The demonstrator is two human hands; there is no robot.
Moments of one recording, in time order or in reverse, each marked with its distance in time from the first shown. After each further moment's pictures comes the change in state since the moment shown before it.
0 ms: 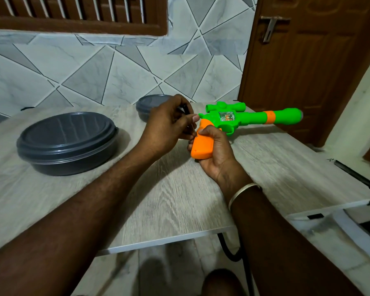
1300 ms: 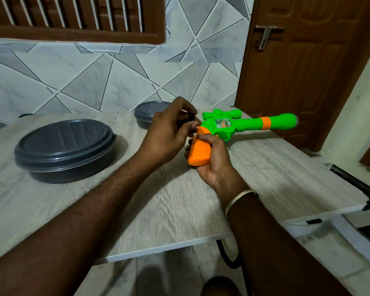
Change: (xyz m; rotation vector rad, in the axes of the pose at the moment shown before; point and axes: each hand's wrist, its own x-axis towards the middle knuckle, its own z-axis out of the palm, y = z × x) left_hand 0.002 -0.001 0.002 0.145 -0.004 0.264; right_hand 0.001 -0.001 -0.003 0.022 0.024 0.034
